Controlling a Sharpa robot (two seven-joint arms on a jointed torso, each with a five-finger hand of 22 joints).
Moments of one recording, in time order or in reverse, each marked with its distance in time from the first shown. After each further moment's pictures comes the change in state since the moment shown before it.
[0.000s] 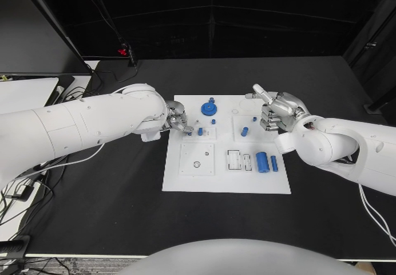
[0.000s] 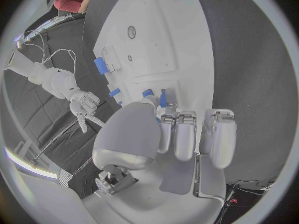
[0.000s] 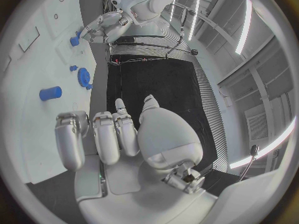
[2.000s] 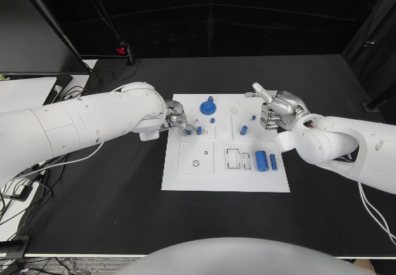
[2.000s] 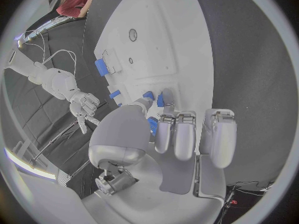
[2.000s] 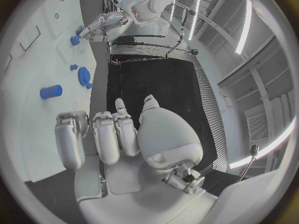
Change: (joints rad) left arm -0.001 -0.001 0.005 0.002 0.002 0.028 -0.013; left_hand -0.279 -0.064 -0.059 -0.048 -0.120 -0.047 0.000 -0.013 -0.025 0.003 0.003 0.000 -0.002 0.000 0.007 0.000 0.000 0.000 0.000 0.007 0.000 0.000; right arm 0.000 -0.004 0.000 0.001 0.000 0.000 0.000; right_hand 0.000 0.000 0.000 0.000 0.000 0.000 0.000 0.005 0.000 0.000 0.000 0.000 0.000 0.000 0.000 0.000 0.000 0.000 0.000 0.000 0.000 0.000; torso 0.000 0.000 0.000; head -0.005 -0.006
